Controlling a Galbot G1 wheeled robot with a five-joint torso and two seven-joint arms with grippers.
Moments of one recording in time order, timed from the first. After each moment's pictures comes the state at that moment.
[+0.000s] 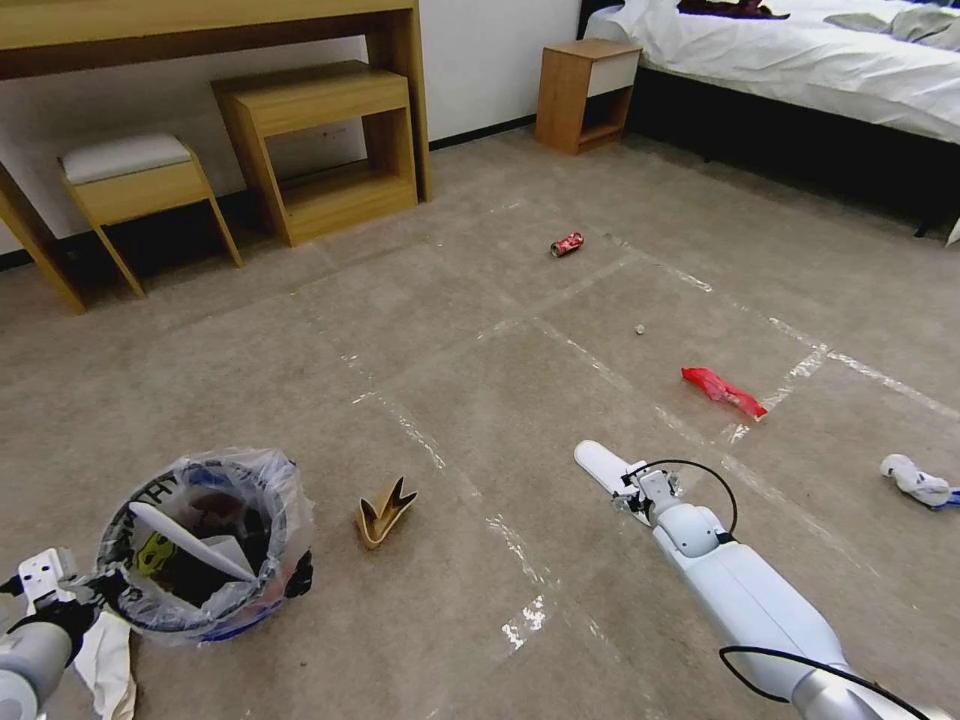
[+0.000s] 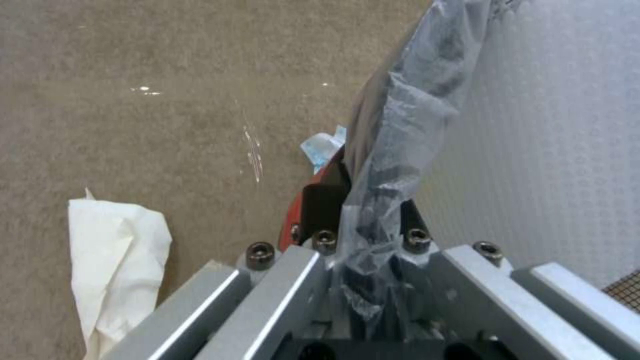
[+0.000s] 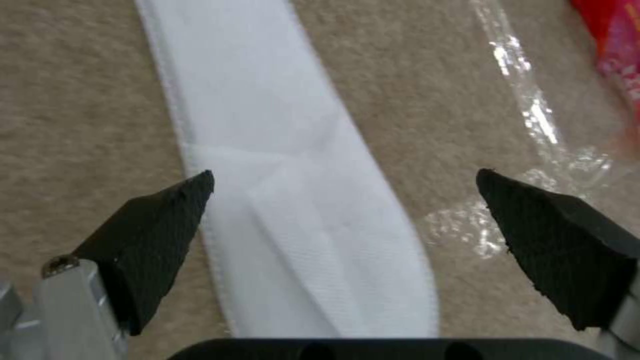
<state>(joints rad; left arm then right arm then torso) 1.68 -1.14 -1.09 -1.97 -0.94 0.56 -0.17 -0.72 1.12 0.03 0.96 0.15 -0.33 0.06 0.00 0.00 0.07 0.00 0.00</state>
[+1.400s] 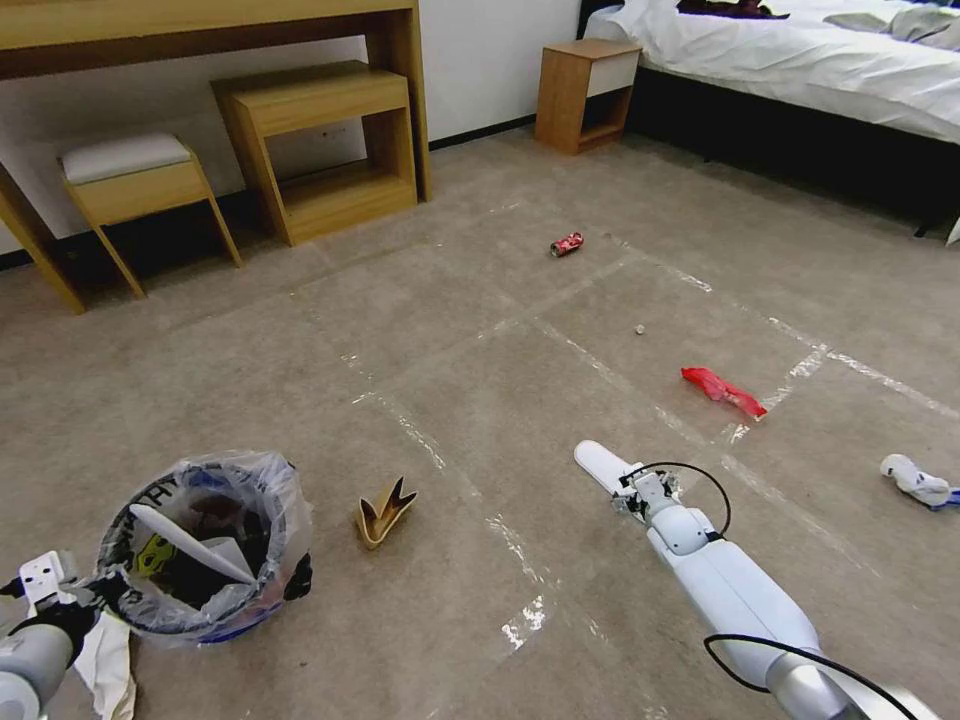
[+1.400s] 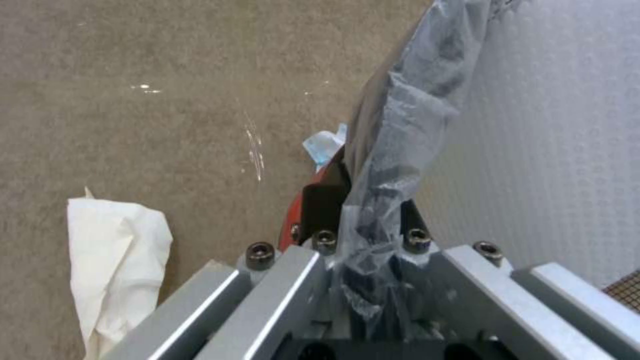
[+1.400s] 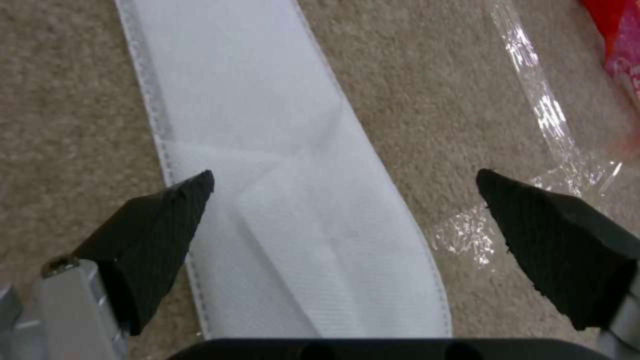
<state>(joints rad) 1.68 -1.14 -1.08 -1.96 -0.93 0.55 -0.16 -0.67 1.19 0.04 0.81 0.07 -0.26 0.06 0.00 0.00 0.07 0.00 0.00</state>
